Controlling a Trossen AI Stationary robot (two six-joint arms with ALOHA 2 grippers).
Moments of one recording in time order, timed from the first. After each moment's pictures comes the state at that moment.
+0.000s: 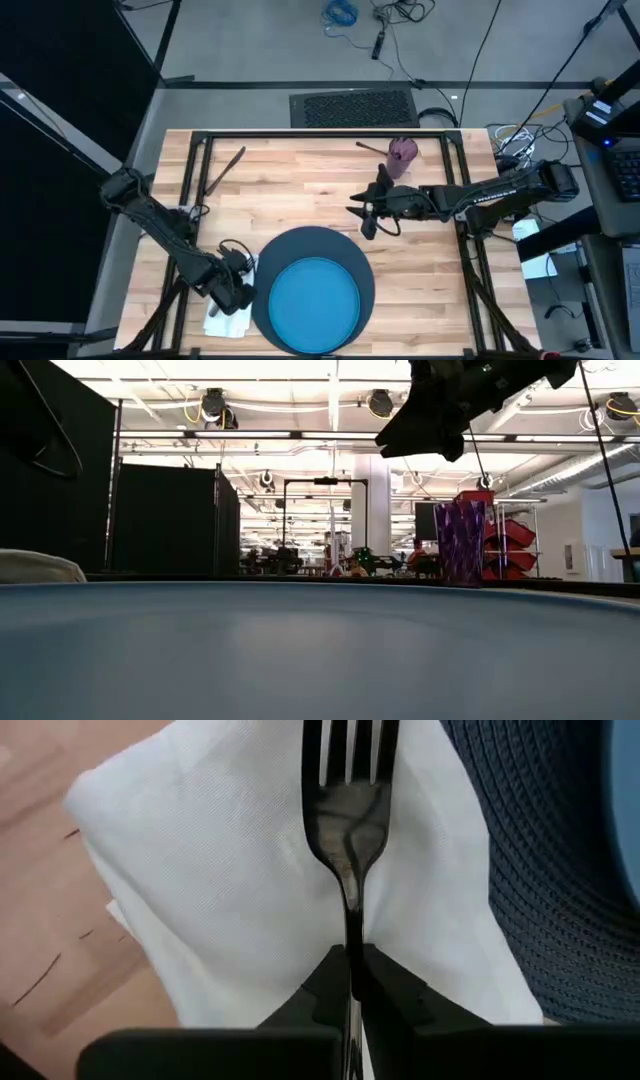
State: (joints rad) left arm -0.78 1.48 0.86 -0.85 -0.06 -1.71; right arm 0.08 1.26 0.76 0.02 0.33 0.31
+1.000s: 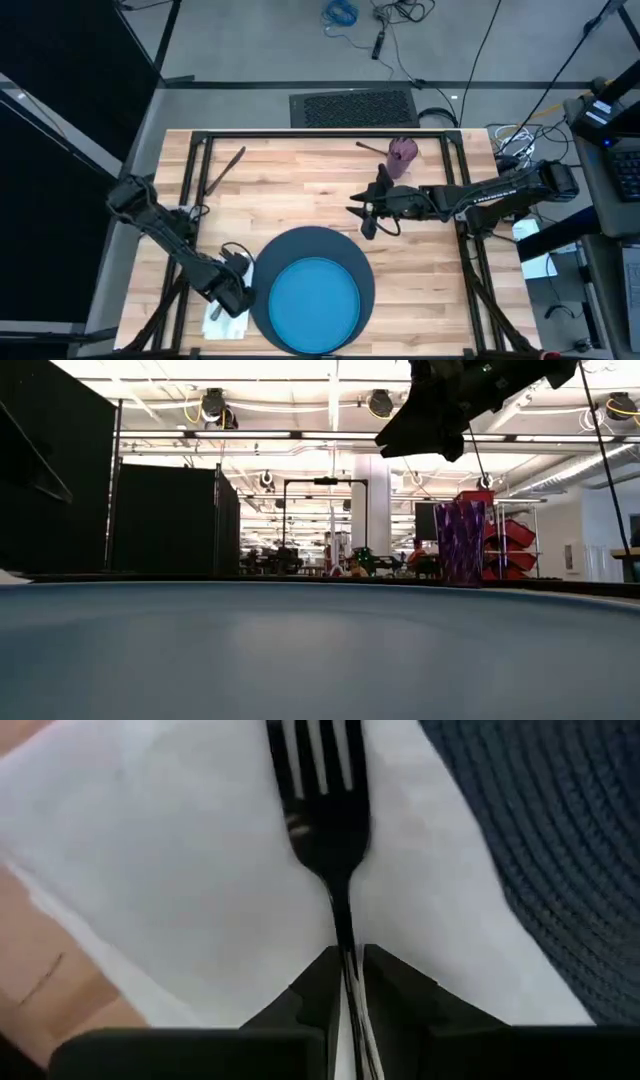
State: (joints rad) left arm -0.77 1.59 0.86 -0.83 0.00 -1.69; right arm 0.08 1.26 0.76 0.02 0.33 0.31
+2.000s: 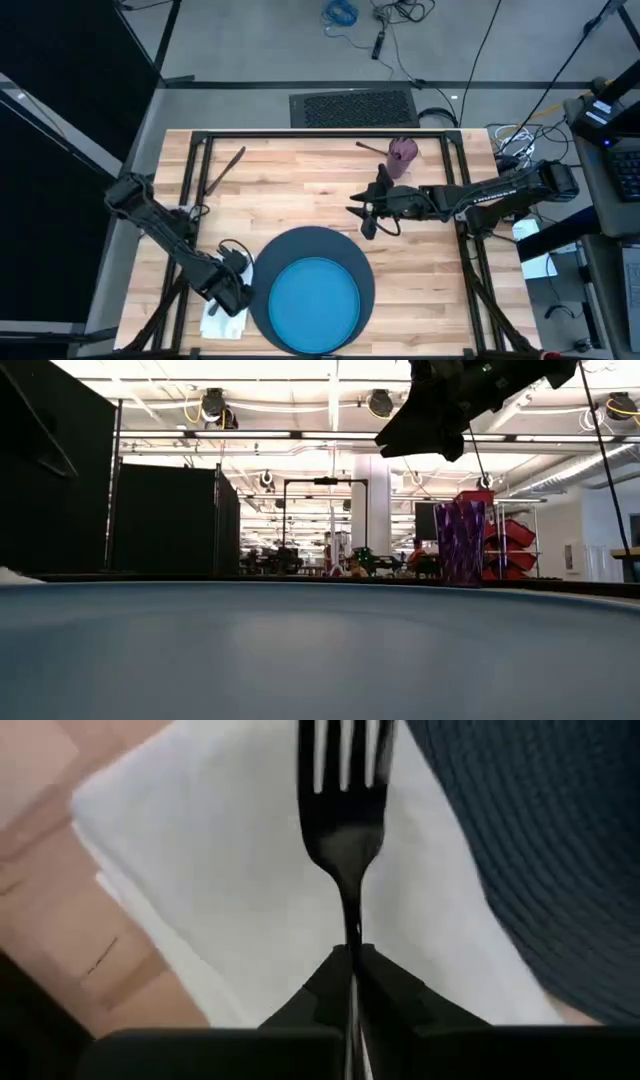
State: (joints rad) left arm -0.77 1.55 0.93 -0.95 -0.02 -1.72; right arm 0.08 1.26 0.76 0.02 0.33 0.31
